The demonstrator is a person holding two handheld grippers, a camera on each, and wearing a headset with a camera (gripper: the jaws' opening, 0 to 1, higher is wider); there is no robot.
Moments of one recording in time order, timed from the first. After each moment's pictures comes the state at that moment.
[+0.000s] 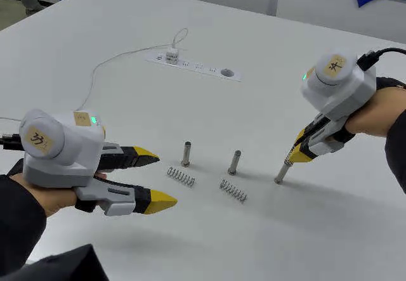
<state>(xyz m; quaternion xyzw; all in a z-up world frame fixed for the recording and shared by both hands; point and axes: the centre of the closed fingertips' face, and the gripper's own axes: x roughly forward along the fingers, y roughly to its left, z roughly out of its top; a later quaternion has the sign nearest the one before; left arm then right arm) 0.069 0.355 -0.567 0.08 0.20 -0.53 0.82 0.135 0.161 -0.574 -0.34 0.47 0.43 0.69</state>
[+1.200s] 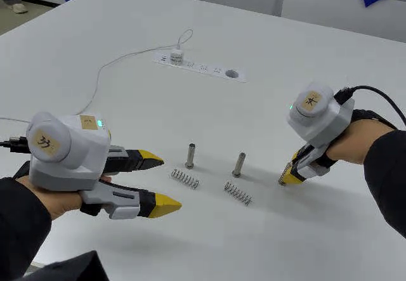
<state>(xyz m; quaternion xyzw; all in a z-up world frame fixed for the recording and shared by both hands) 0.067 0.353 -0.568 0.08 0.21 -0.53 0.82 0.134 0.154 -0.621 -0.33 0.50 0.40 0.69</state>
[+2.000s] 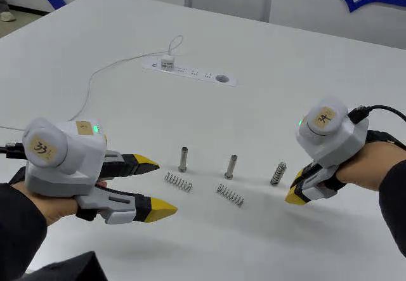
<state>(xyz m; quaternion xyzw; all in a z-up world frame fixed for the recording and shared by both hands) 0.065 0.350 -0.568 0.09 0.20 -0.53 0.82 0.090 0.153 -0.614 -0.29 0.50 0.39 0.72</state>
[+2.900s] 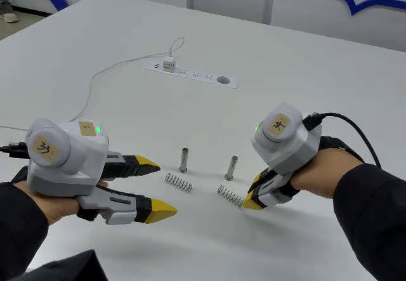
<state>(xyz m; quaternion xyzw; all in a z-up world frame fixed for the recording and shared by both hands) 0.063 0.350 -0.570 0.09 0.21 -0.54 0.81 0.091 0.231 -0.630 -0.29 0.46 0.45 0.71</state>
